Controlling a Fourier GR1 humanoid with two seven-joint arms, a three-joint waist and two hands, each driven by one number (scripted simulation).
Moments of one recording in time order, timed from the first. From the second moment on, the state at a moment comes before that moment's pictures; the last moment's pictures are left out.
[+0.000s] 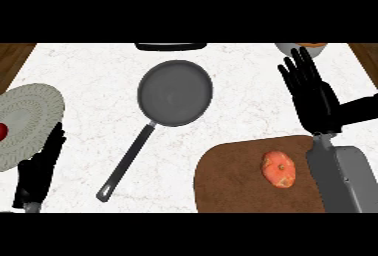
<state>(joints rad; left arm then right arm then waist) -0.01 0.61 -0.34 -1.28 0.40 0.38 -0.17 -0.39 -0.20 -0.02 -1.40 -0.48 -0.01 0.02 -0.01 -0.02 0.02</state>
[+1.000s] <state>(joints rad) -0.12 0.66 -0.29 -1.26 0.37 0.39 0.11 -0.05 -0.38 -0.06 -1.64 -0.34 0.25 -0.29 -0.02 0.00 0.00</state>
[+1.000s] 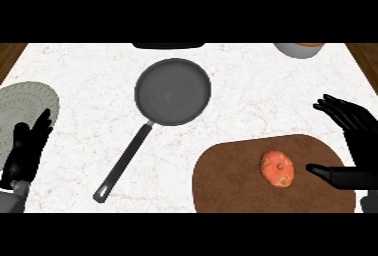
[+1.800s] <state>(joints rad) -0.15 0.65 -0.27 -1.25 0.34 0.36 0.14 -0.13 -0.84 0.02 -1.96 -0.04 0.42 0.17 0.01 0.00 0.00</state>
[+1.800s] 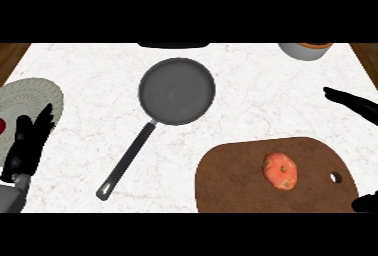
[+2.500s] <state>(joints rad) -0.17 0.62 -0.21 -1.21 0.29 0.31 0.15 -0.26 -0.73 0.35 -2.06 0.22 0.56 0.57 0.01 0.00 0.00</state>
